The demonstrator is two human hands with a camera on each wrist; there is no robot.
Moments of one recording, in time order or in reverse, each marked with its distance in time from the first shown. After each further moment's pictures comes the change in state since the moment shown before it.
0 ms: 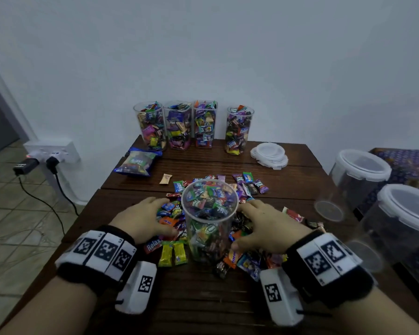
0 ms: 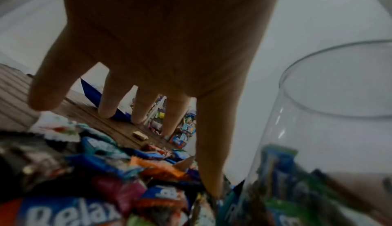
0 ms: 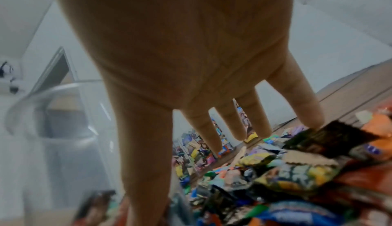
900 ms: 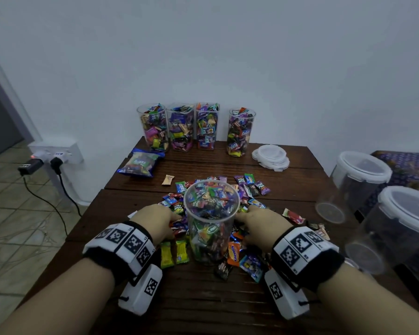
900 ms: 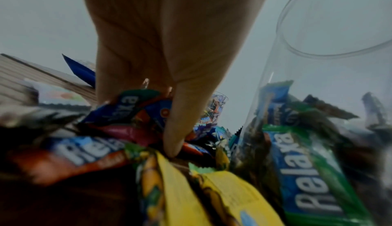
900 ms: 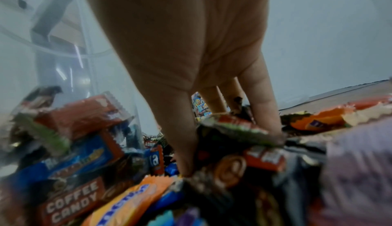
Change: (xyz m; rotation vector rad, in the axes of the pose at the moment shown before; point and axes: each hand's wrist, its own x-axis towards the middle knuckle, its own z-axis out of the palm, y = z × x) left_hand 0.003 0.028 0.004 0.394 -0.125 0.107; right_hand 0.031 0.005 0.012 -0.331 -0.078 0.017
